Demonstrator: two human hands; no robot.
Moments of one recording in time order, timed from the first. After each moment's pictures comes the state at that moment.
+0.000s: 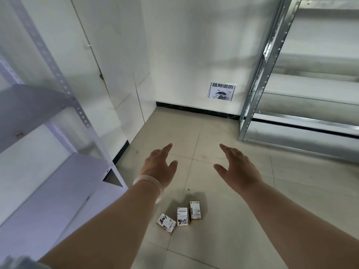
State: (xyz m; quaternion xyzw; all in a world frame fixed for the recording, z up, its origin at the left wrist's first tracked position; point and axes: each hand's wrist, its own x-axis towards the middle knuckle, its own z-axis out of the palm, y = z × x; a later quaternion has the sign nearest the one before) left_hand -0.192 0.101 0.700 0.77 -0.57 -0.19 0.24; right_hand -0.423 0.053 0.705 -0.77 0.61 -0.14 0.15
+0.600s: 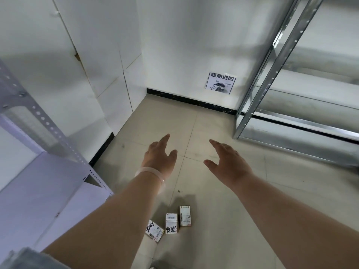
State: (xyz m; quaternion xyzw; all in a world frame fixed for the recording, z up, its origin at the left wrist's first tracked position) left_hand -0.157 -0.062 0.649 0.76 -0.51 -0.28 0.29; right_hand -0.364 -0.097 0.677 -0.78 0.60 -0.06 0.18
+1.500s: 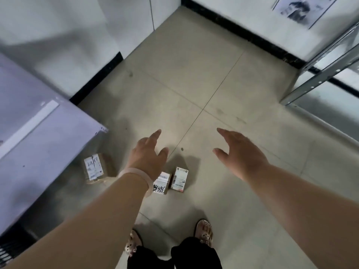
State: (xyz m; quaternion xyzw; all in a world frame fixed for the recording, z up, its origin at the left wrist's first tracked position) left_hand -0.204 -0.128 0.383 0.86 -0.35 -0.33 0.19; right_hand -0.403 -0.269 0.423 -0.83 0.49 0.16 0.23
